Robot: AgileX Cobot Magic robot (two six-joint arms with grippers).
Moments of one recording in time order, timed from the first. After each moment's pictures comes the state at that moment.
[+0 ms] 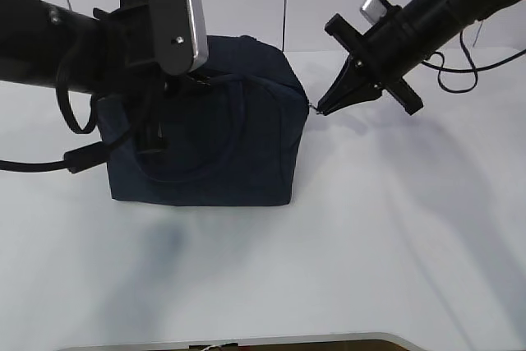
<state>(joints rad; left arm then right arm) -0.60 1.58 -1.03 -0.77 0.16 1.75 0.09 2.11 -1.77 0.76 1.22 0.08</state>
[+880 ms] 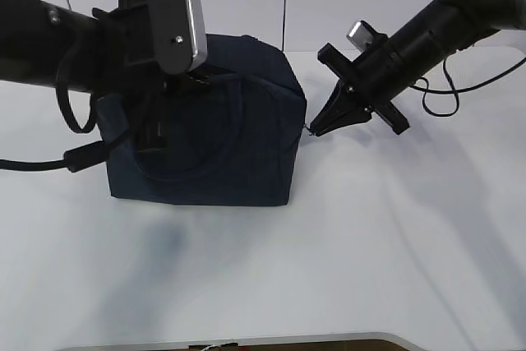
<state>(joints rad) -0.60 1.58 -1.03 -0.77 0.15 1.75 0.09 2.21 -1.77 0.80 1.22 -0.05</state>
